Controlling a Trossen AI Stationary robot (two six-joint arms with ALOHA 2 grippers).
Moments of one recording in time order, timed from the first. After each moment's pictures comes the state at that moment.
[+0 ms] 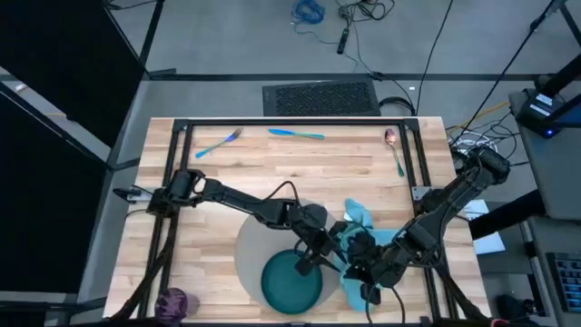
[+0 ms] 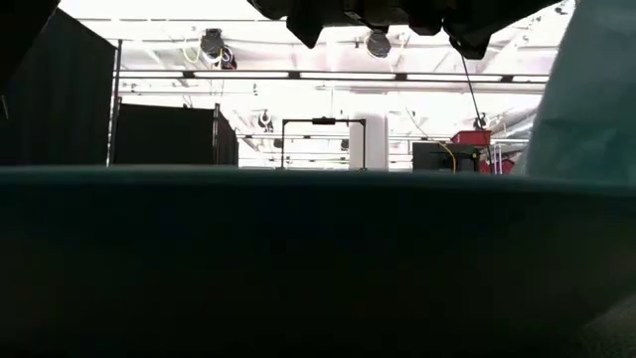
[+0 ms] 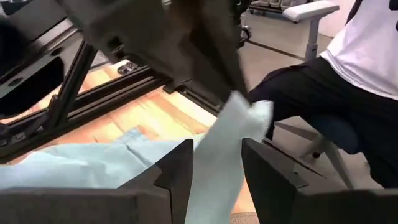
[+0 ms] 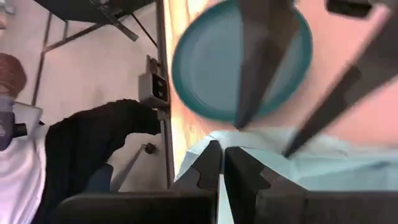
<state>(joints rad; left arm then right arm) -0.19 2.14 1.58 0.19 0.55 0.27 0.72 1.44 1.13 -0.49 0.22 0.87</state>
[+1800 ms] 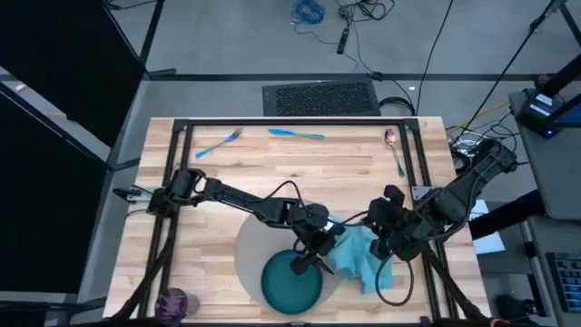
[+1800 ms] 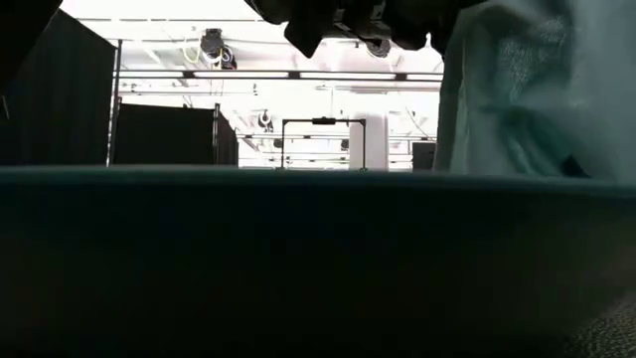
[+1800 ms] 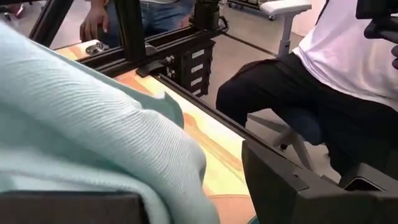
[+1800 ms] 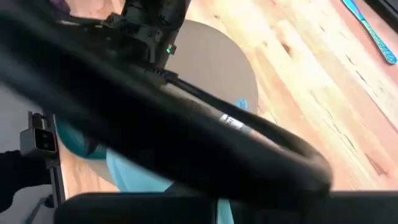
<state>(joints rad) -0.18 2.14 1.58 0.11 0.65 0.24 0.68 1.30 1.38 -1.19 0.56 0.97</state>
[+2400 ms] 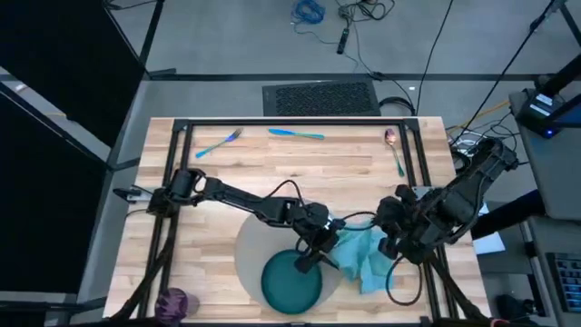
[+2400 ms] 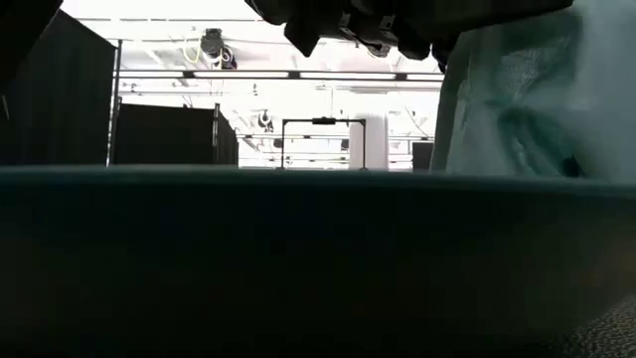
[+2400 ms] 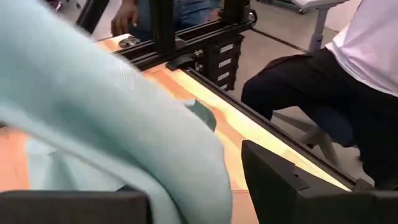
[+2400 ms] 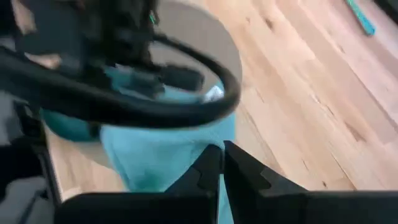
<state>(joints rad) -0.17 2.14 1.58 0.11 0.54 0.24 0.76 1.27 1.43 -1.35 0.58 1.13</state>
